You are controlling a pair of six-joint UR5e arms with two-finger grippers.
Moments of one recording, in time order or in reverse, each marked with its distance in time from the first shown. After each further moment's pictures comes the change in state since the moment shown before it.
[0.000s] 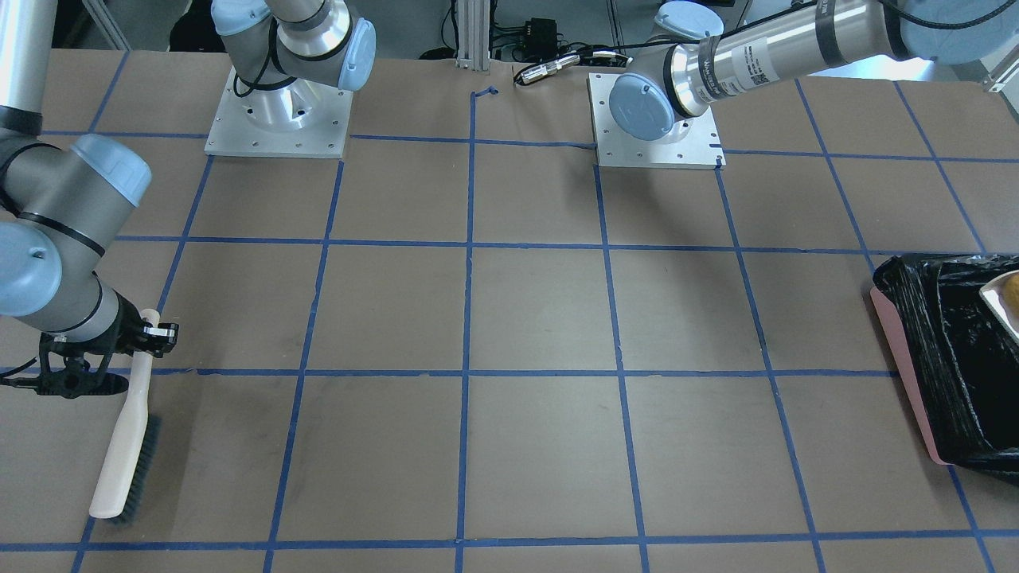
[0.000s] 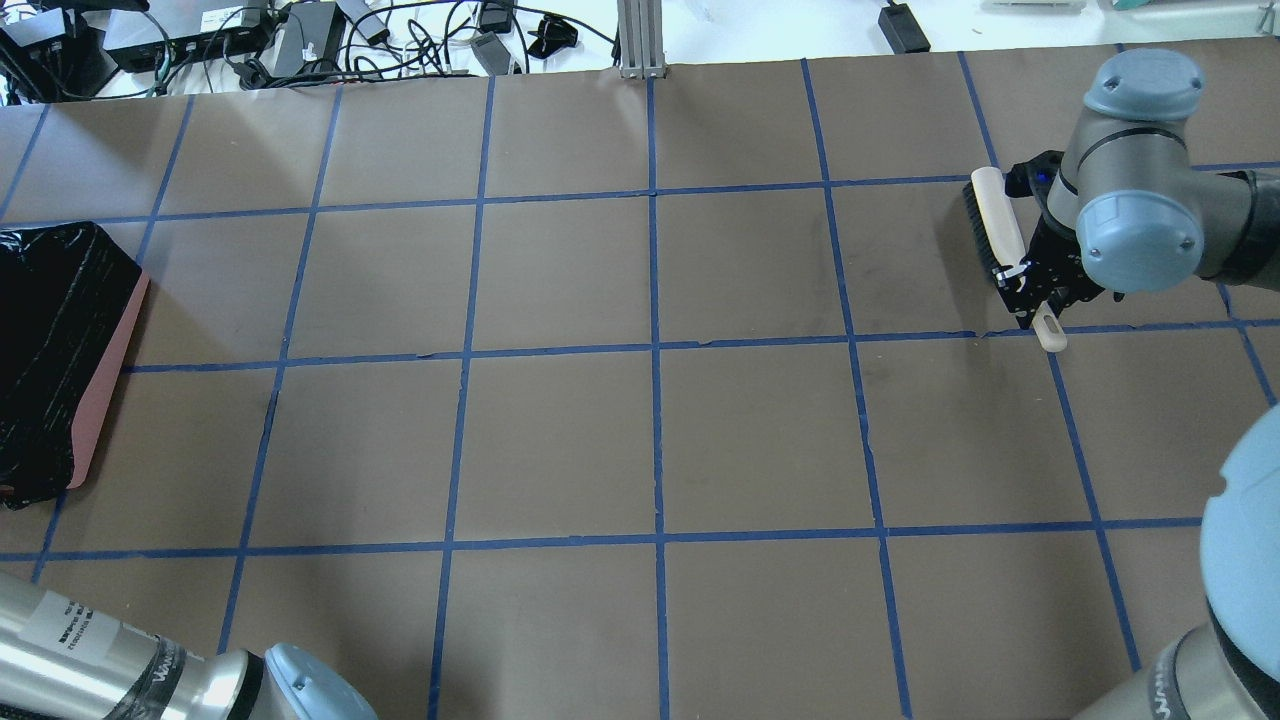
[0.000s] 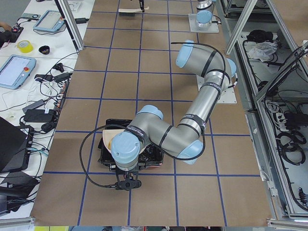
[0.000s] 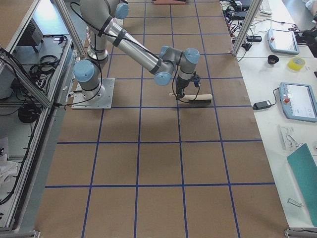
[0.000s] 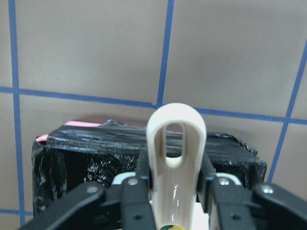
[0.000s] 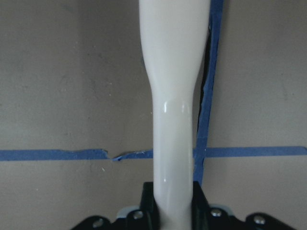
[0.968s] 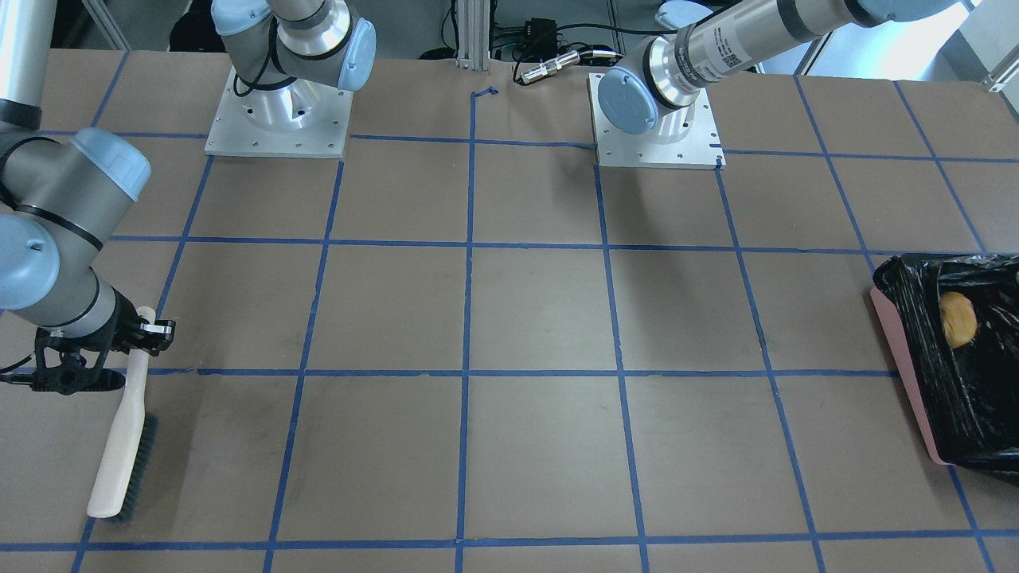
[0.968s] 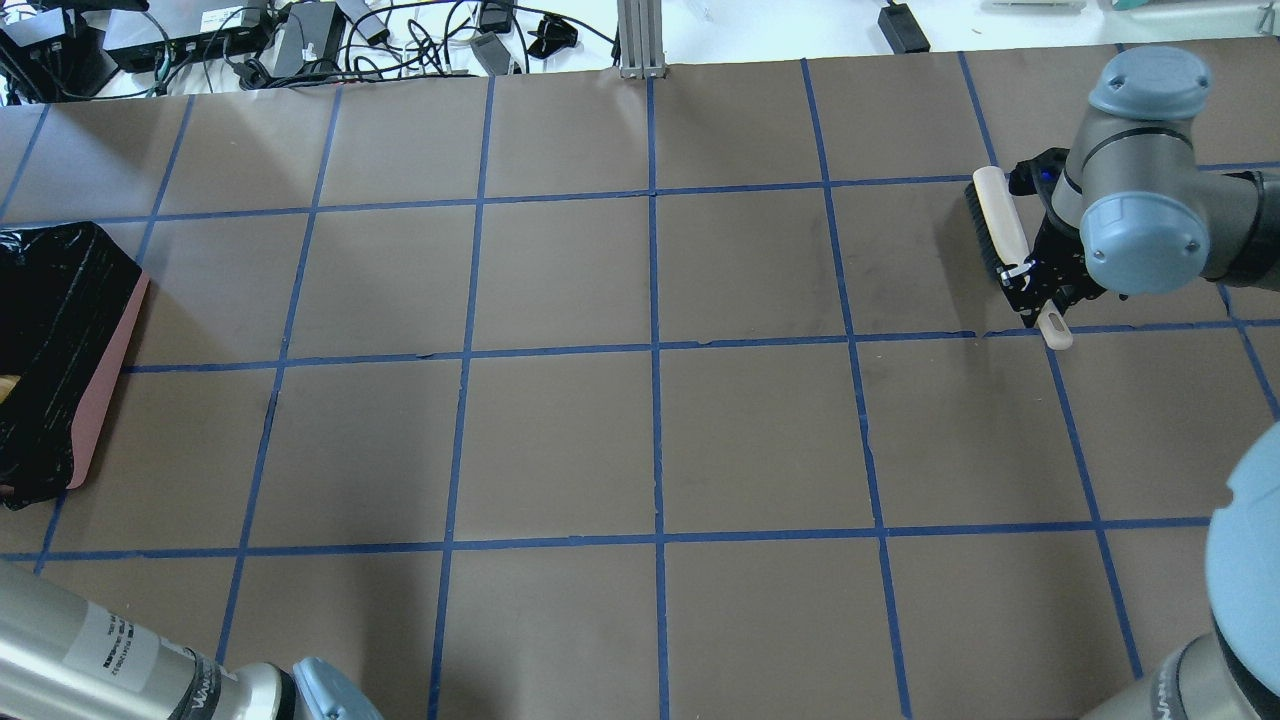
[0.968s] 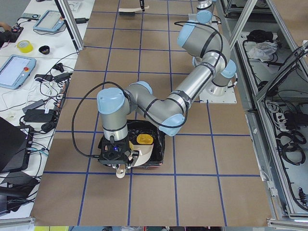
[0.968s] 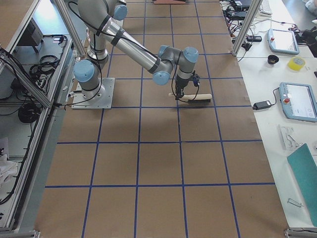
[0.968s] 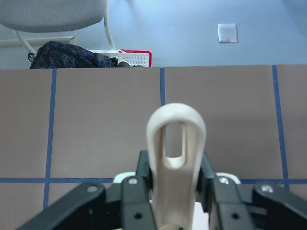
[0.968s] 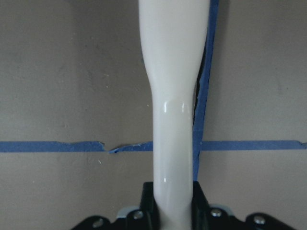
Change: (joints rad) left arm -0.149 0.170 -0.280 0.424 0.407 0.080; right arm -0.001 -0.012 0.004 -0.007 -0.003 -0.007
